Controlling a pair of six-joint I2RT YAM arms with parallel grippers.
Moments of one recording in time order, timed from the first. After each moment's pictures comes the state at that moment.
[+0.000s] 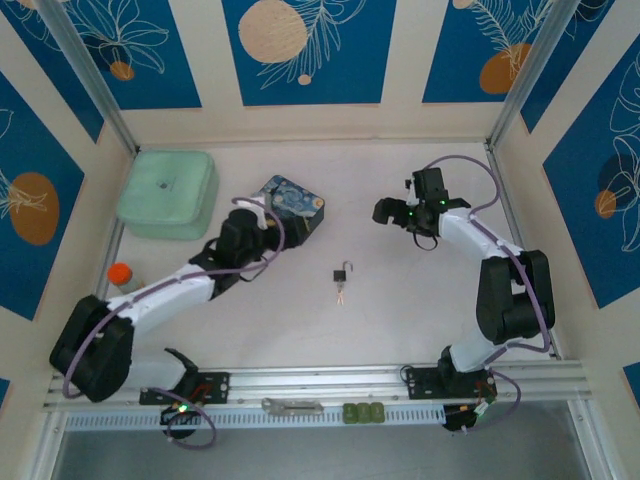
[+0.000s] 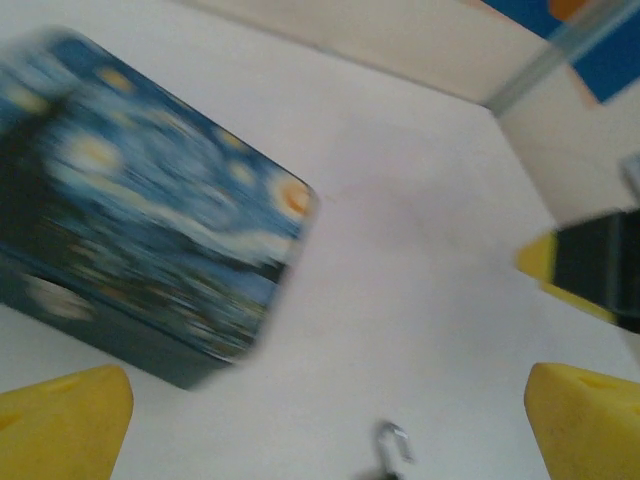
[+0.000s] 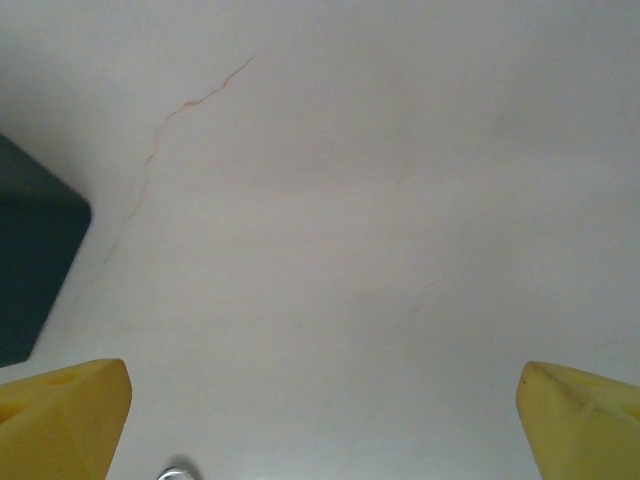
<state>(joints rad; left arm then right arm) -0.56 1.29 0.73 0.13 -0.05 -0.56 0.16 1.58 1.06 -0.45 -0.14 0.36</state>
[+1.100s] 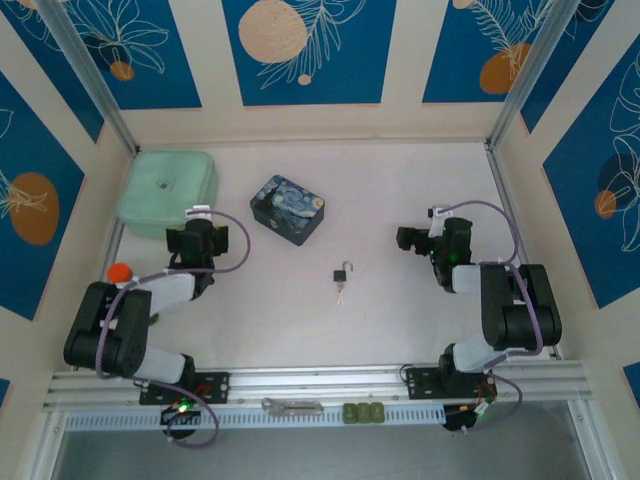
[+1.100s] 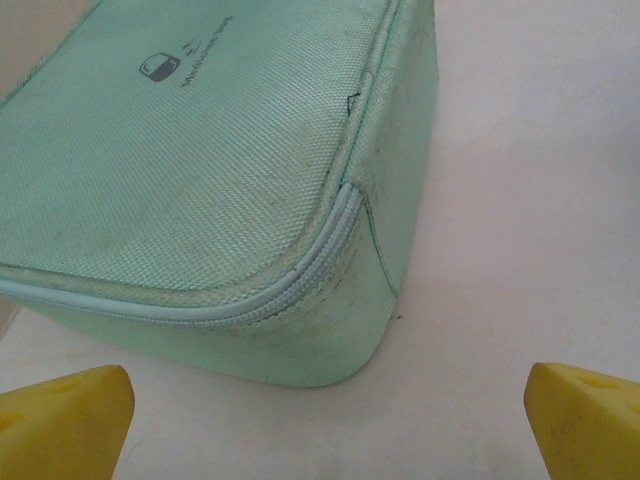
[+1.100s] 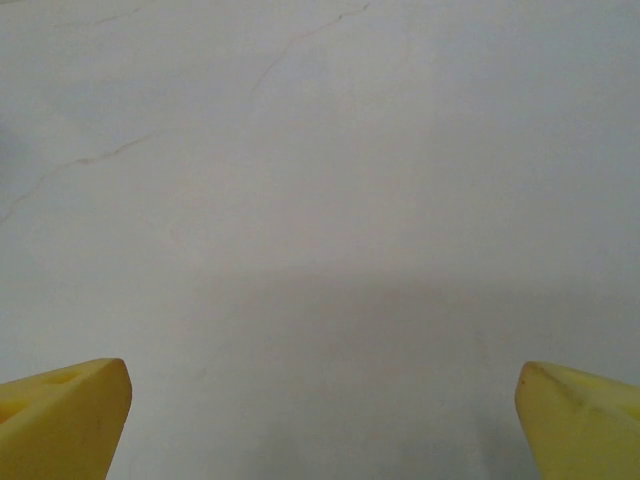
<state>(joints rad) -0.20 1.44 0.48 0.46 -0.51 0.02 -0.02 1.52 0.42 0.56 -0.19 0.11</state>
